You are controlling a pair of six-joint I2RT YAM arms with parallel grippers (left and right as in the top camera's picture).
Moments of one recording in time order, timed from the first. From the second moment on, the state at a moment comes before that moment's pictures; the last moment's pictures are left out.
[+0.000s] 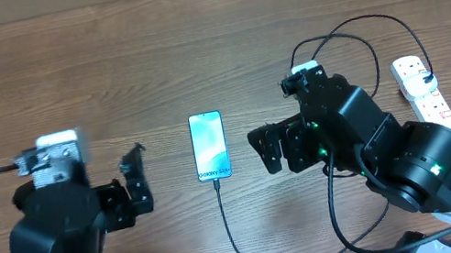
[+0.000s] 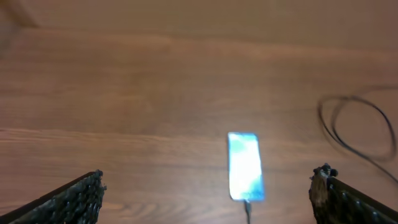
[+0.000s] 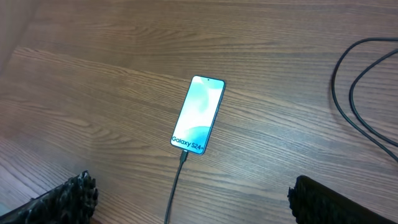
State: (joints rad) left arm -0.56 0.91 1.55 -1.32 -0.44 -0.44; right arm 0.75 1.14 1.36 -1.02 0.06 0.49
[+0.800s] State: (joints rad) left arm 0.08 1.06 1.41 -0.98 -0.04 -0.20; right arm 0.60 1.19 1.36 -1.24 0.22 0.80
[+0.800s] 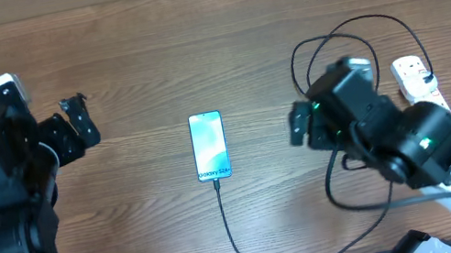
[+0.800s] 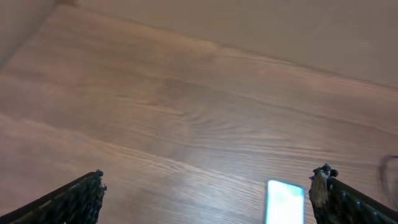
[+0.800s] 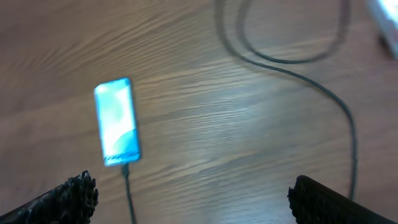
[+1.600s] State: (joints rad) left arm 0.08 0.43 1.39 -1.31 -0.04 -0.18; right arm 0.04 1.19 1.36 -1.48 0.23 0.83
